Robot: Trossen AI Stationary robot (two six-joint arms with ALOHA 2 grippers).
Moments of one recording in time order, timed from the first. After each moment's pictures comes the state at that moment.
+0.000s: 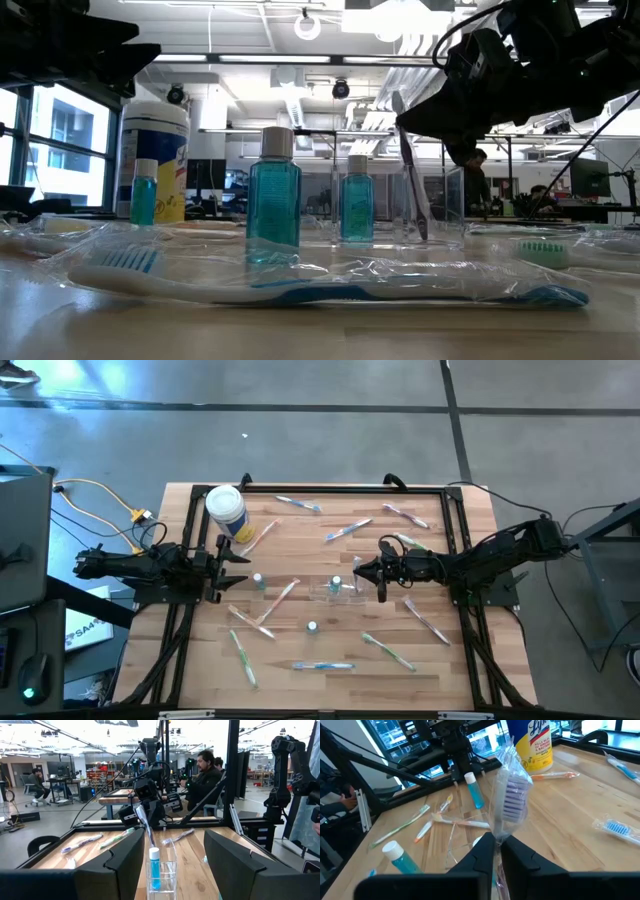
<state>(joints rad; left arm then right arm) -0.09 0.02 0.01 0.19 -0.04 0.02 0.03 1.38 0.30 0.88 0.11 0.36</state>
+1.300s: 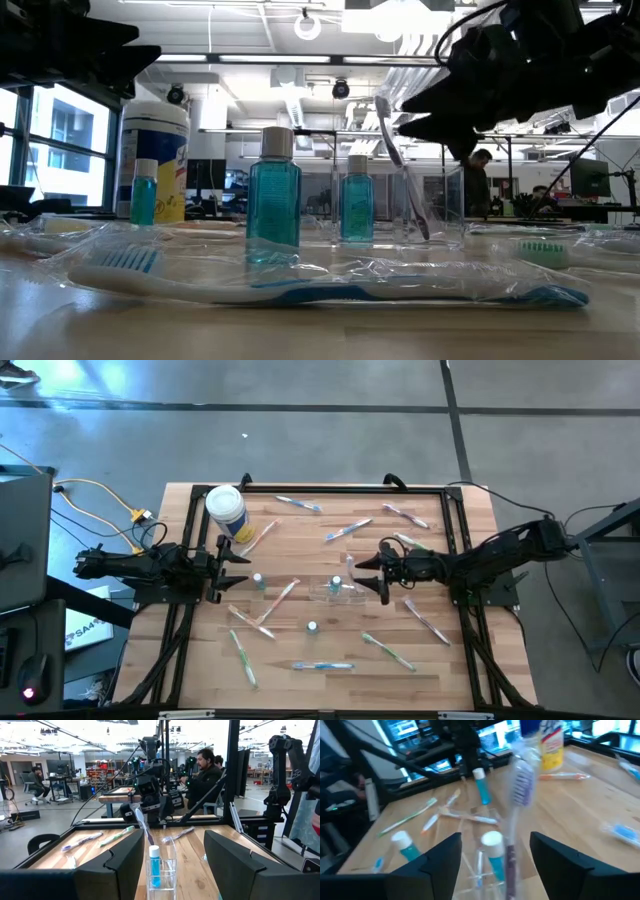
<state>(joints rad) -0.09 0.02 0.01 0.18 -0.04 0.02 0.03 1.32 0.29 0.85 0.05 0.31</state>
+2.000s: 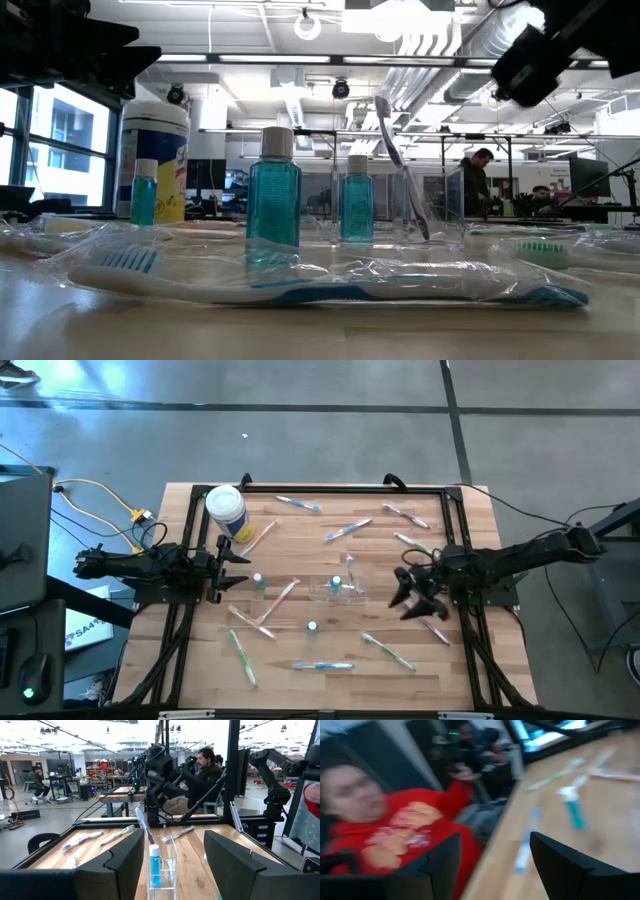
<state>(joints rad) -0.09 0.02 0.01 0.18 -0.04 0.02 0.13 0.75 0.29 0.35 -0.53 0.53</state>
